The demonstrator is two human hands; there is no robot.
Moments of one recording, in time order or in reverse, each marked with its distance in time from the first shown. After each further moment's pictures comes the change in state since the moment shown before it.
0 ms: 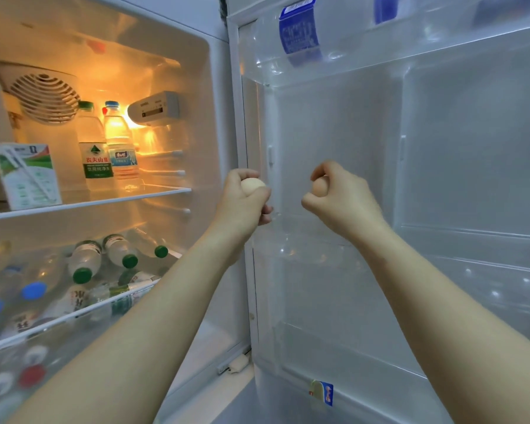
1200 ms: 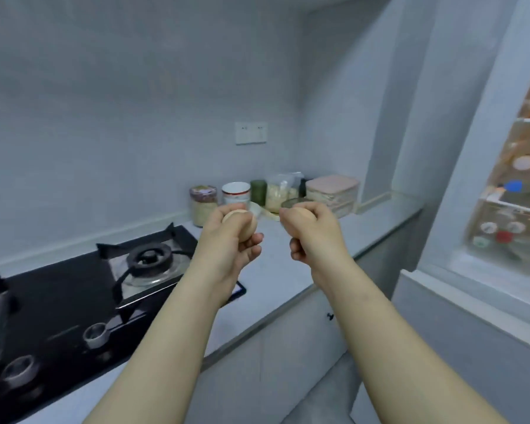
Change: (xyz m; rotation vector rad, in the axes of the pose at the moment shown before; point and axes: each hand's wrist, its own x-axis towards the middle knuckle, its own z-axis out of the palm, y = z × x) left_hand -0.534 0.159 -0.020 0.202 1.657 -0.037; right_hand -0.417 -0.170 -0.084 1.279 -1.753 -0.148
